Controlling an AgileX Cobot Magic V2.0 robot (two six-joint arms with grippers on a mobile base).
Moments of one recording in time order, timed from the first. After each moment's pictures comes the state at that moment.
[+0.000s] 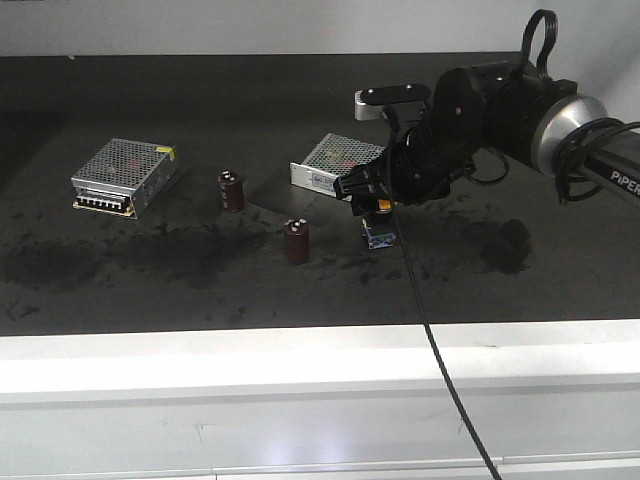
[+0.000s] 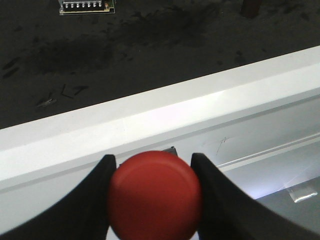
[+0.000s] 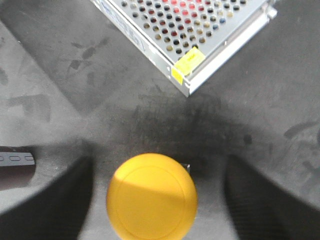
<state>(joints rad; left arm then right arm) -0.31 0.37 -0.60 0.07 0.95 -0.11 0.36 1.99 -1.70 0.07 0.84 0.01</state>
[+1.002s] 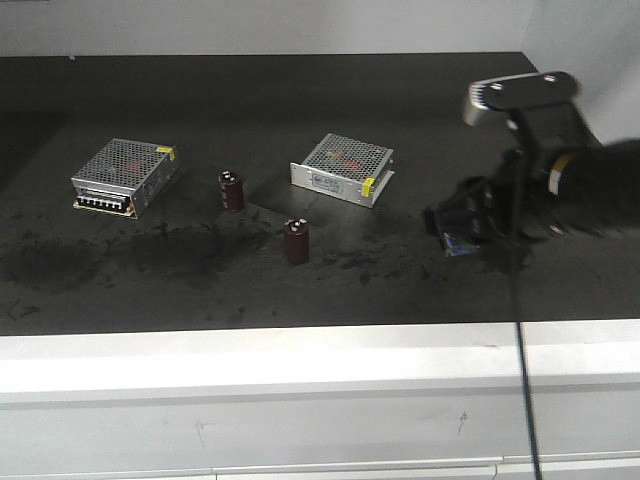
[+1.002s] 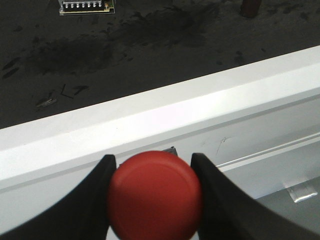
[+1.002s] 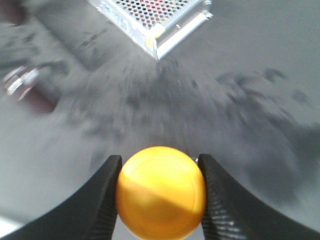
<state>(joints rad) -0.31 0.37 -0.60 0.07 0.95 -0.11 0.36 1.33 -1.07 -0.03 0.60 0.07</state>
